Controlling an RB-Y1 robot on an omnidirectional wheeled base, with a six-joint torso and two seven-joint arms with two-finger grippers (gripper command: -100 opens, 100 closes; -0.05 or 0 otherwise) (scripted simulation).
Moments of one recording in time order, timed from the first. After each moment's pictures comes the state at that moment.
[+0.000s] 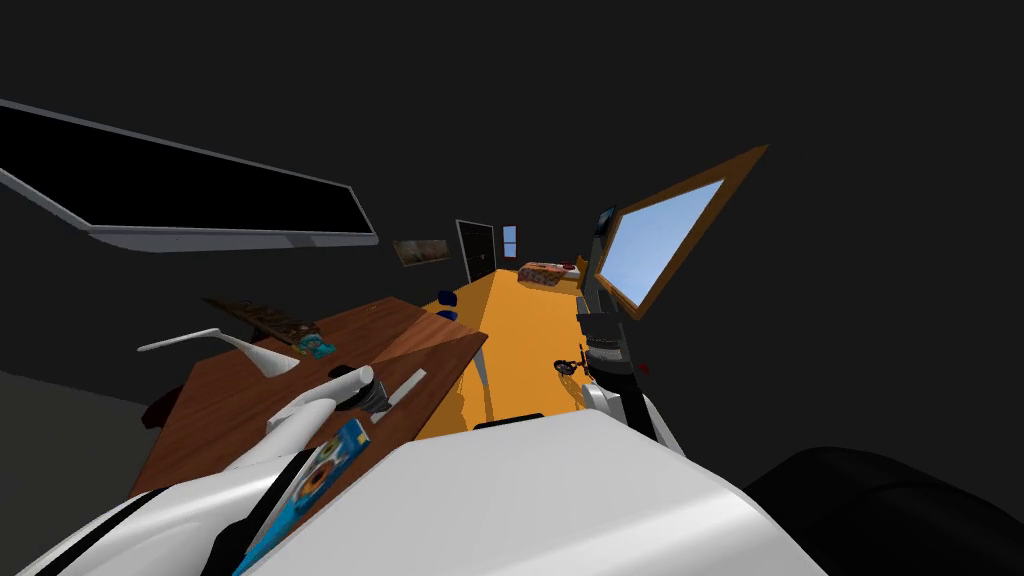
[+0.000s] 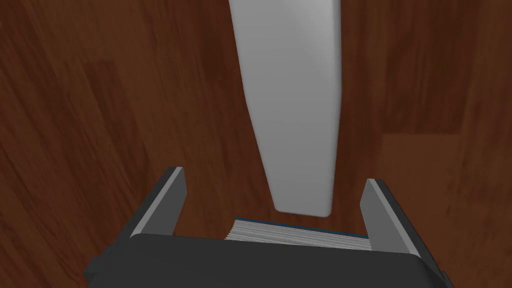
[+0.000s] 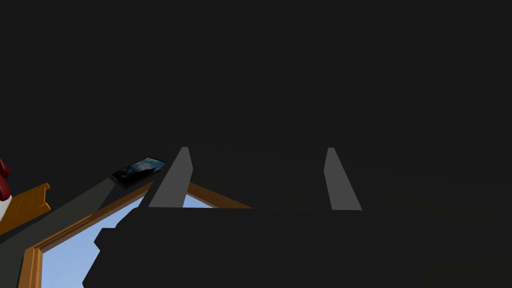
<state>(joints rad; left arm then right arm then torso) -0.32 0.74 0.12 -0.63 0.69 0.94 0.29 0.54 0.01 -0.02 -2.37 0.09 -0.53 -0.16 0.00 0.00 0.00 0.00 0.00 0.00</state>
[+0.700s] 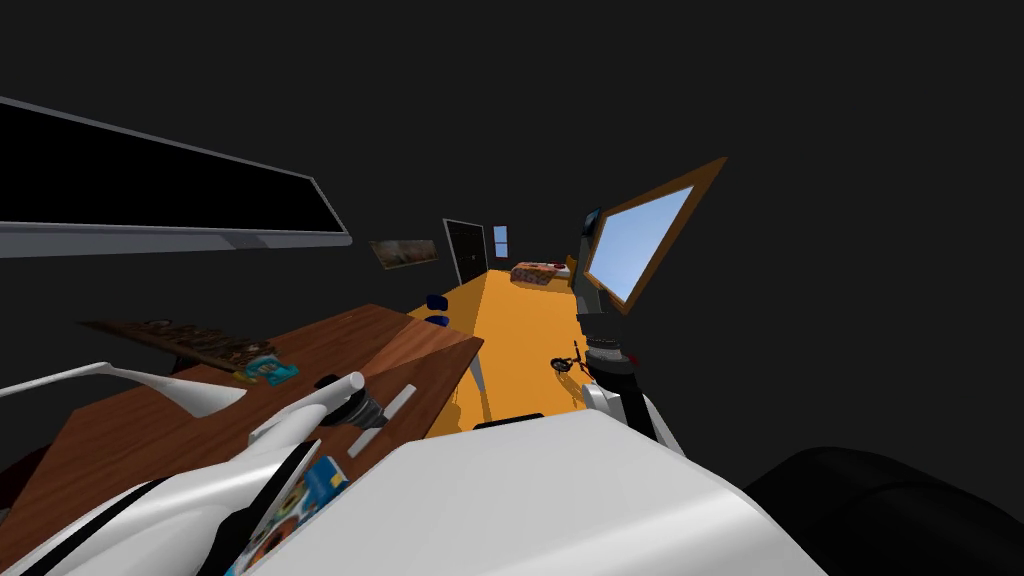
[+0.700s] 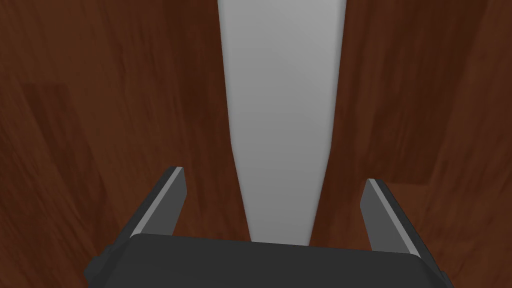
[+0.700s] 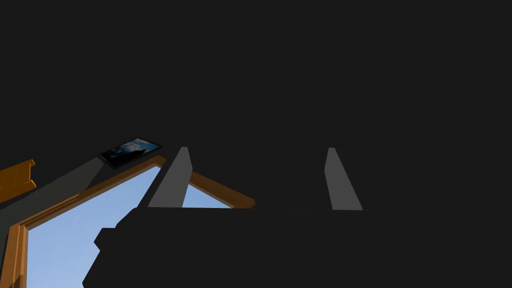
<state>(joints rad) -0.35 0.77 0.12 -0.47 0.77 1.04 0.37 0.54 0.01 -0.02 -2.37 0.09 -0.53 -0.16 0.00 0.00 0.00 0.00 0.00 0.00</state>
